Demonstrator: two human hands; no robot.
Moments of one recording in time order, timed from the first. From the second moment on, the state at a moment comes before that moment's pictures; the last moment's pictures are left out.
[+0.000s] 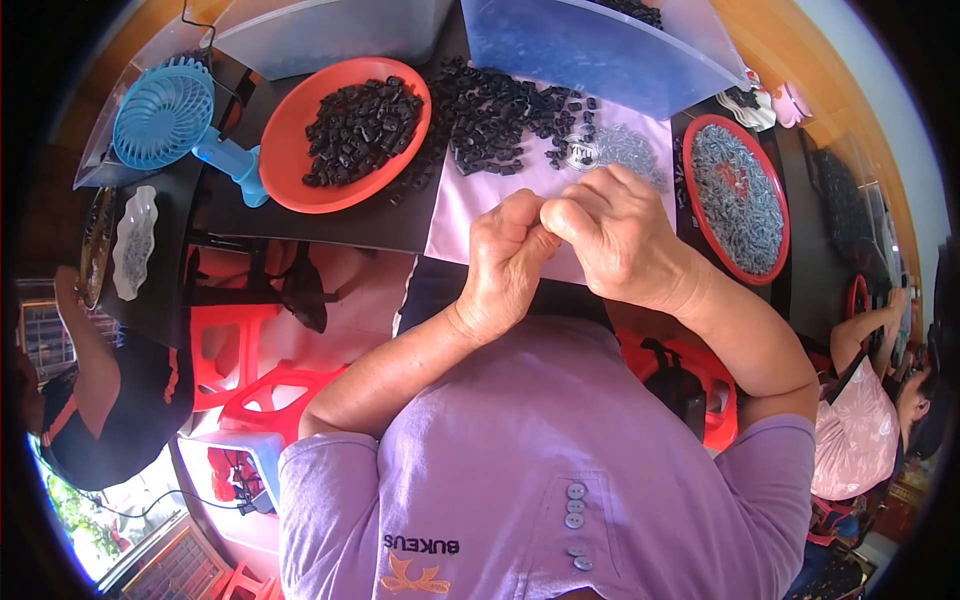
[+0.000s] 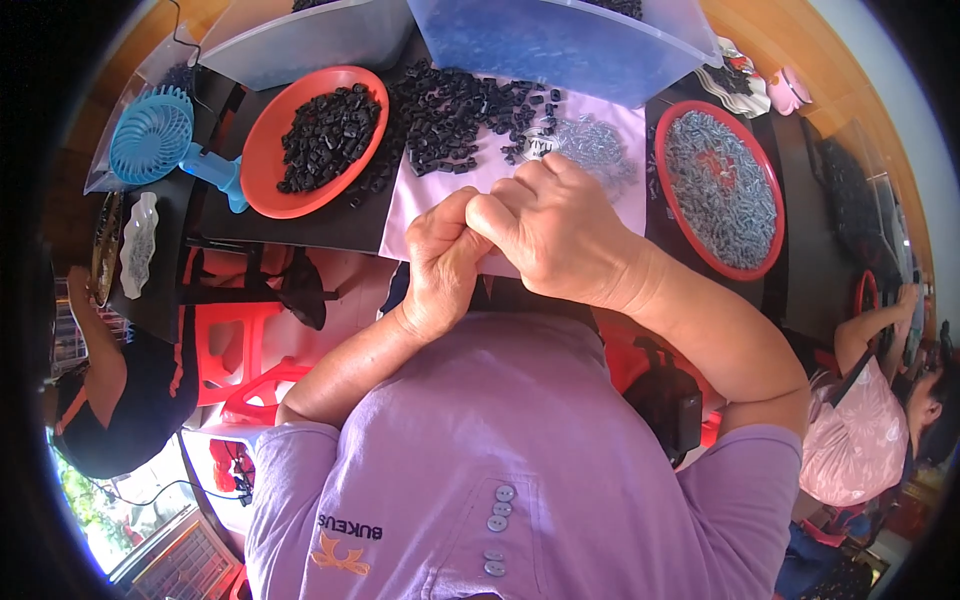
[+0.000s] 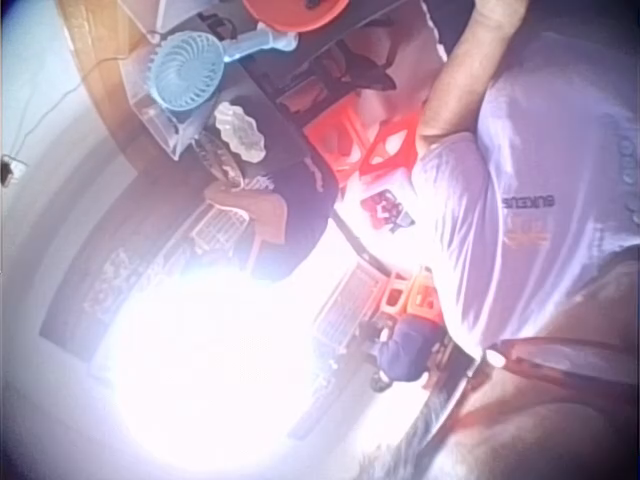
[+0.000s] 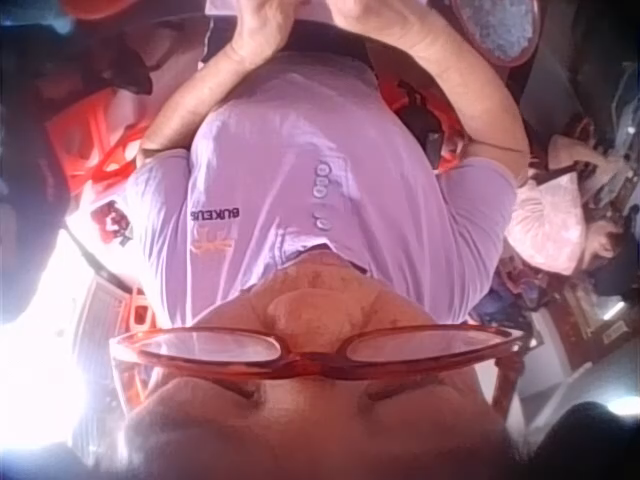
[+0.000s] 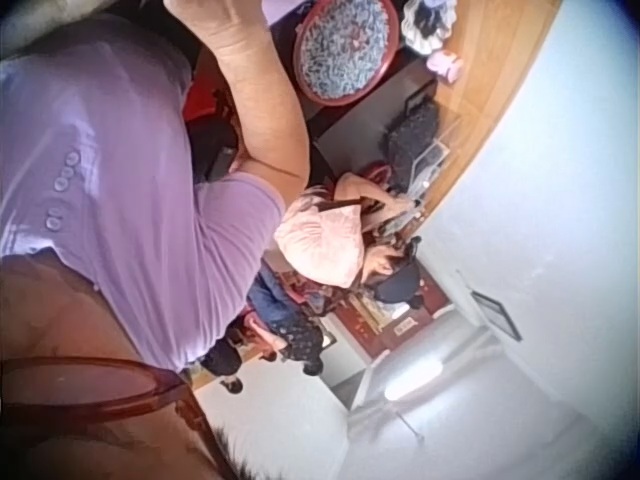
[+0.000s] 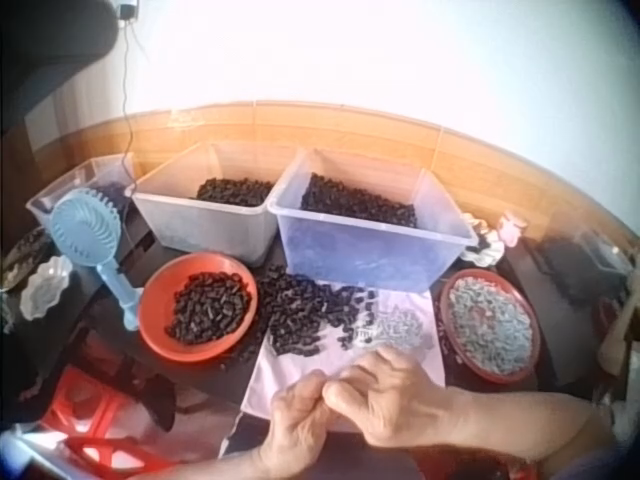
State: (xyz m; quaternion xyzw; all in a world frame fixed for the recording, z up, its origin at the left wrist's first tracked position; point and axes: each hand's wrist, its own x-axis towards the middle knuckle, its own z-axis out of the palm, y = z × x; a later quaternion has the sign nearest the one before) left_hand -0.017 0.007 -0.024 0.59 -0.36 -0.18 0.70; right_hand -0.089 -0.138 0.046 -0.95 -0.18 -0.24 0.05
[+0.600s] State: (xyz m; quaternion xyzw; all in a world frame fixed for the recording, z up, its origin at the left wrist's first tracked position) left_hand -0.017 0.006 -0.028 0.56 -0.38 -0.15 0.72; right_hand -0.090 -0.139 0.047 -0.94 -0.23 -0.25 0.04
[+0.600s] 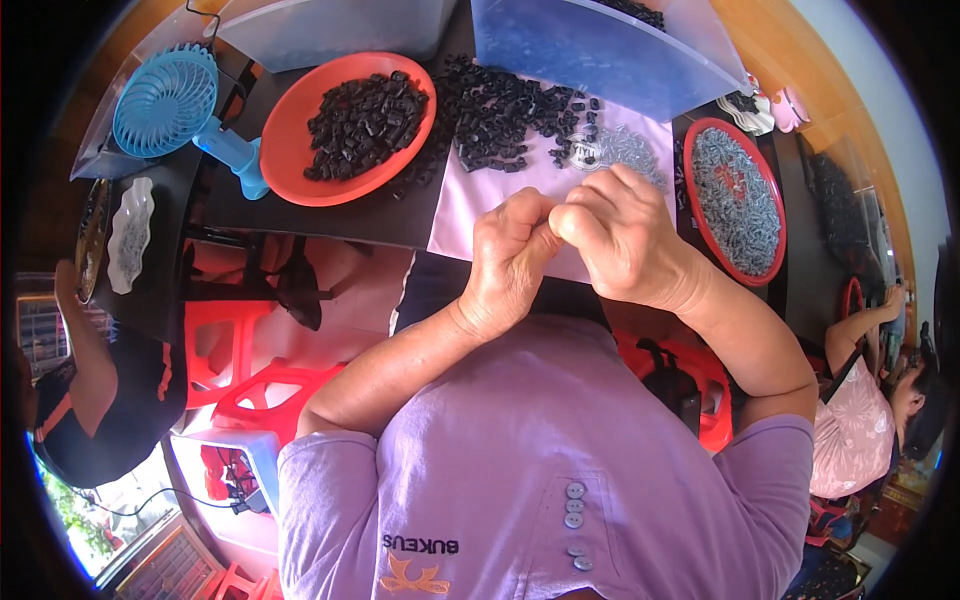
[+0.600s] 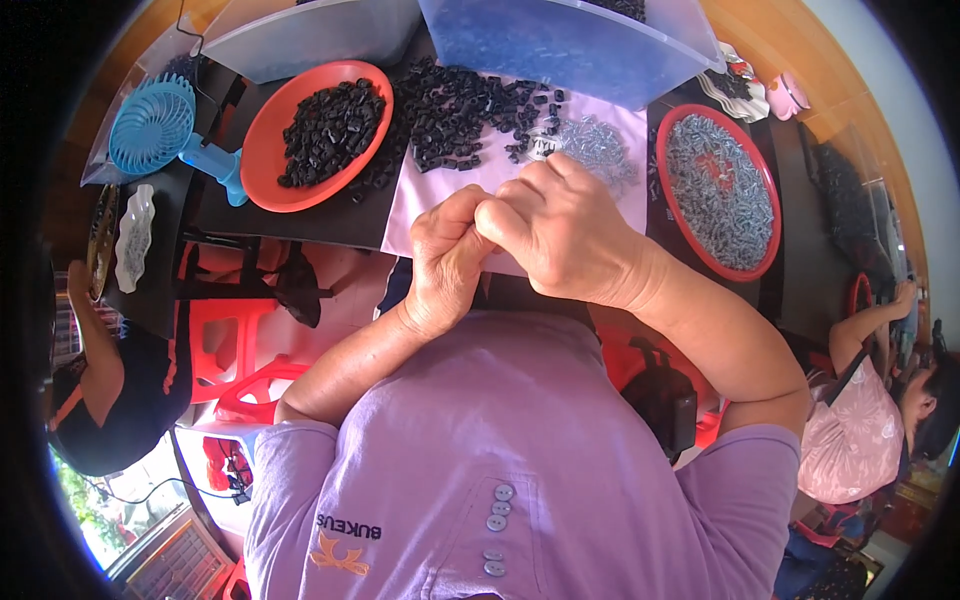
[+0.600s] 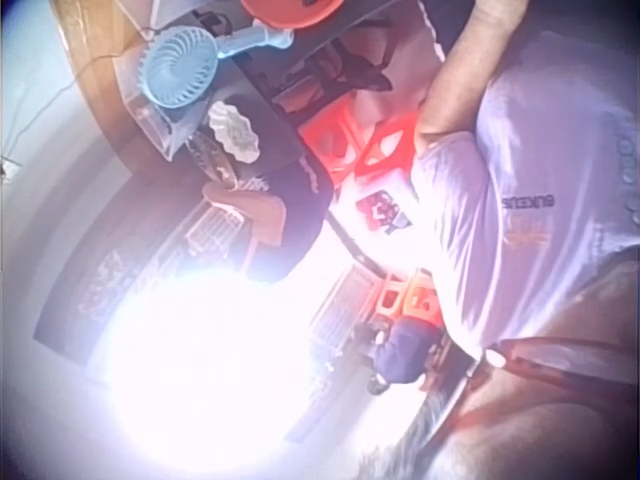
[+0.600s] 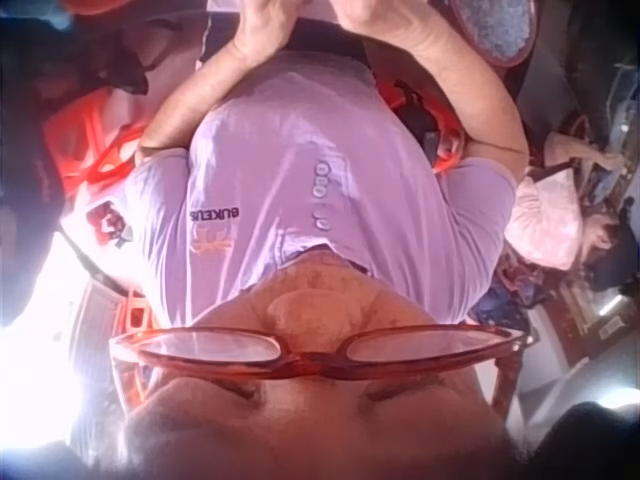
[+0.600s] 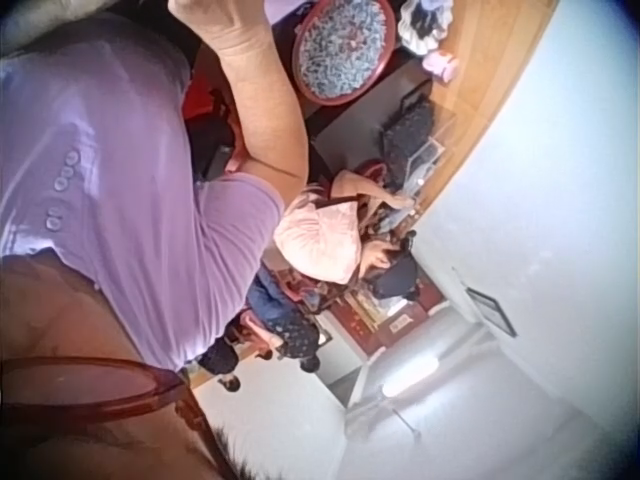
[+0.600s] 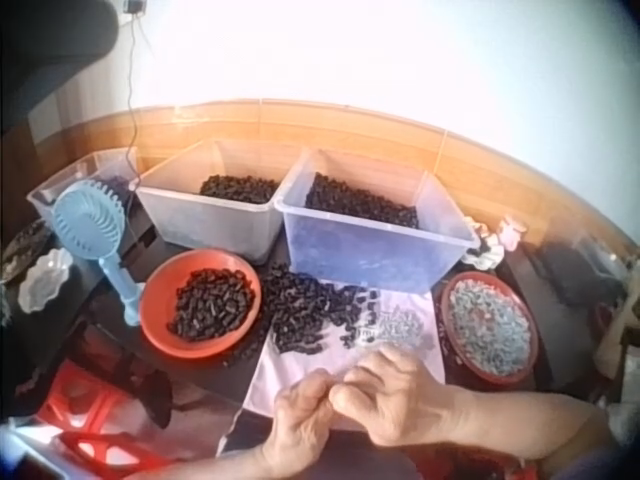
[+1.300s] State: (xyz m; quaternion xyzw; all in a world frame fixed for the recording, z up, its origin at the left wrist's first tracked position) left_hand -0.021 0.009 -0.009 0.53 -0.28 -0.23 0.76; right_hand -0.095 -0.109 0.020 -0.91 -0.11 -0.40 0.06
